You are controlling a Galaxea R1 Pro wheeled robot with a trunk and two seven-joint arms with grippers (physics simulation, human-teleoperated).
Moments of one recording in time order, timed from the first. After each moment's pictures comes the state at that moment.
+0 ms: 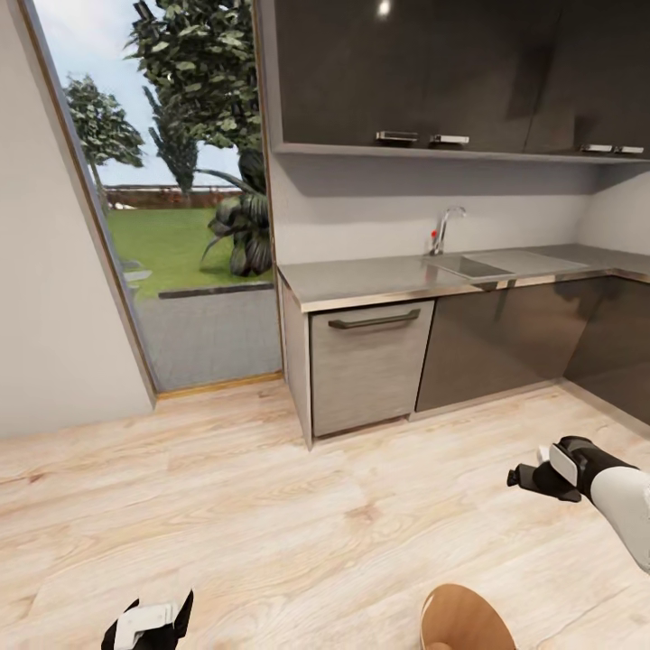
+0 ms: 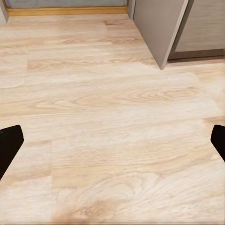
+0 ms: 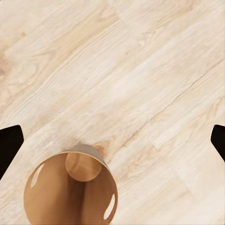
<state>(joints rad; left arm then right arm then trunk) 0.12 0.12 0.00 -1.13 0.22 -0.19 -0.01 -1.08 -0.39 -0.23 -0.02 0.11 0.63 0.08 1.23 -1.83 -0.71</state>
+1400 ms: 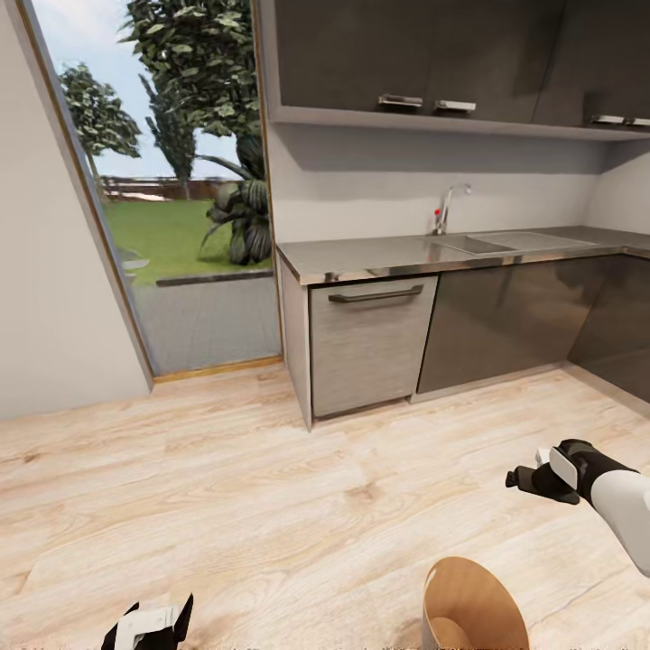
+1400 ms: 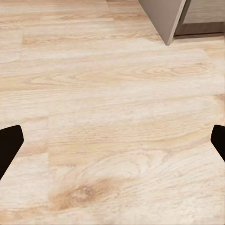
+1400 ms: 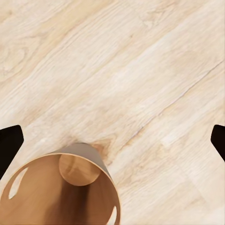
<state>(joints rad) 0.12 0.12 0.00 -1.12 0.22 -0.19 -0.01 -1.07 -0.39 -0.24 -0.02 0.11 0.62 0.09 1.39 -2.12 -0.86</state>
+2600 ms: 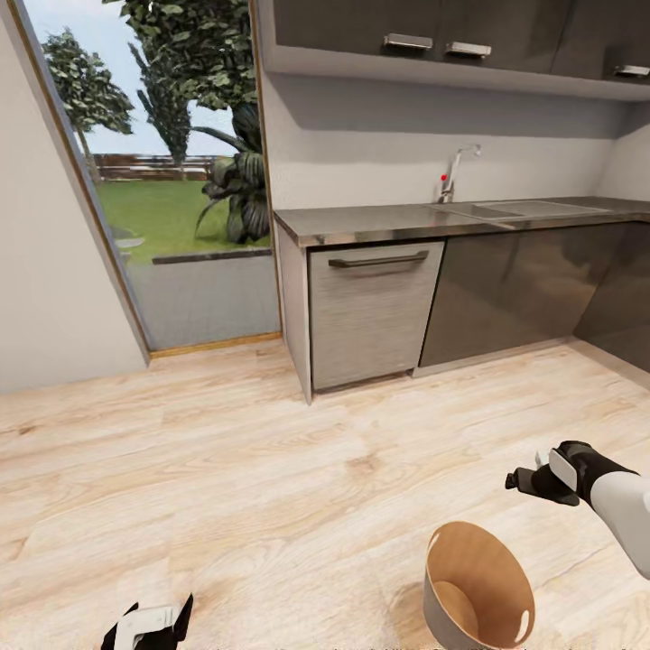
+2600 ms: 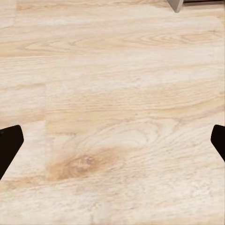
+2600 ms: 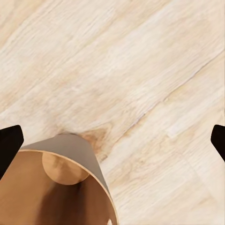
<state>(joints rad) 0.12 0.12 0.00 -1.12 0.22 -0.19 -0.01 -1.07 -0.39 -0.23 -0.03 0.11 0.62 0.09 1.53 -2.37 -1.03</state>
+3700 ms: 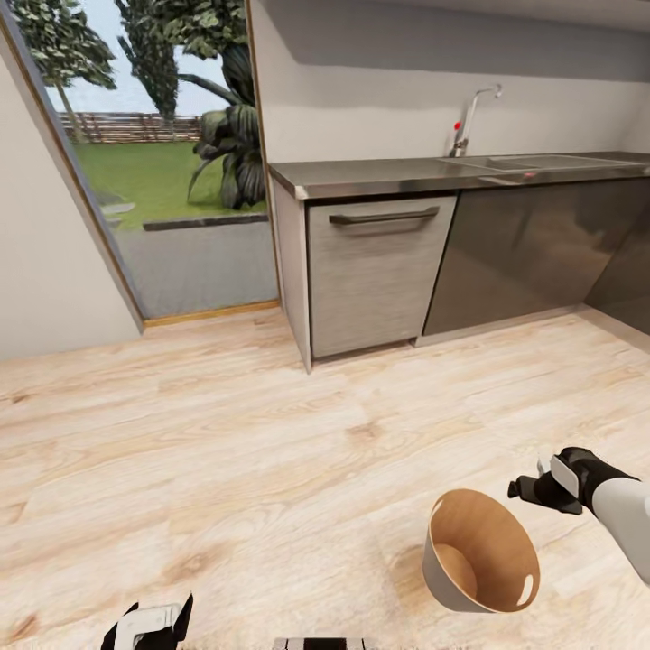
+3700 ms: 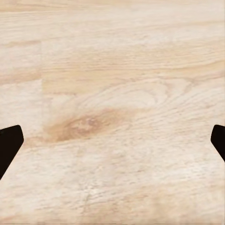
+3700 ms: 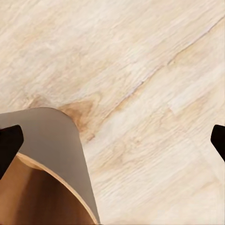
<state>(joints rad) 0.12 0.12 0.00 -1.12 0.22 -0.19 -0.01 -1.05 -0.39 -0.23 -0.02 0.11 0.63 0.09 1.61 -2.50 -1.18</state>
